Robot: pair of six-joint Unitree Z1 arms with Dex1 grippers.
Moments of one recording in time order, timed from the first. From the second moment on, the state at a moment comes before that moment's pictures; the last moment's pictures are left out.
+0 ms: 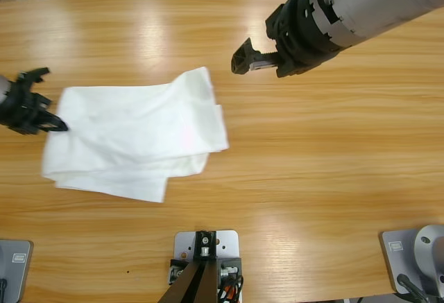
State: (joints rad) arm 0 -0.18 1.73 -0.96 0.72 -0.18 -0.17; arm 1 0.90 1.71 -1.38 0.75 -0.10 0.73
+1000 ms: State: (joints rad) arm 0 -0.53 1.75 -1.50 1.24 -0.02 -0.05; arm 1 0.90 1.65 -1.22 0.70 -0.07 0.84
